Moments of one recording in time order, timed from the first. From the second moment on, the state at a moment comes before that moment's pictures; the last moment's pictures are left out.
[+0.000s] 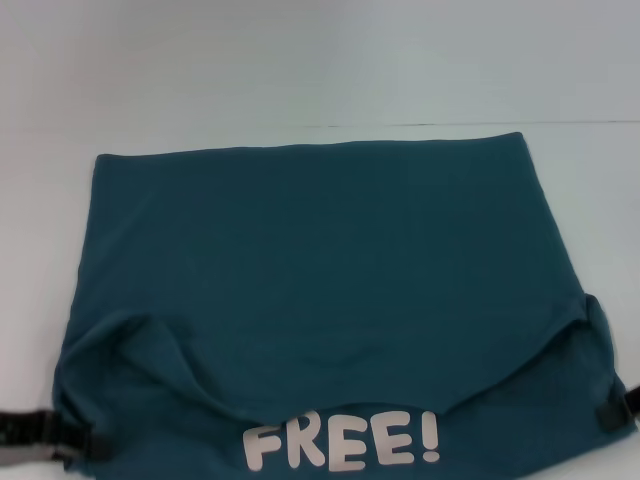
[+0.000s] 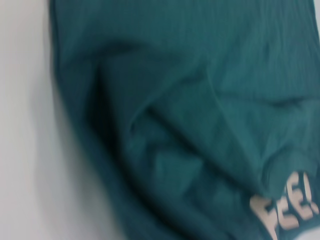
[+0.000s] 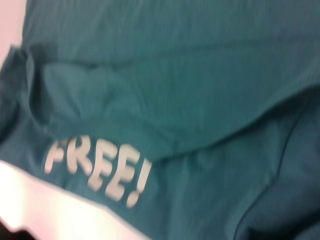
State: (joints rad) left arm -0.41 -2.05 0.56 0.98 2.53 1.86 -2.43; right arm 0.59 1.90 -0.68 -0.72 -2.54 -1.81 2.39
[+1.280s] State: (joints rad) left arm -0.80 -1.99 0.62 0.73 2.54 1.13 -2.66; right arm 0.82 1.97 -0.65 -0.65 -2.36 -0.93 2.40
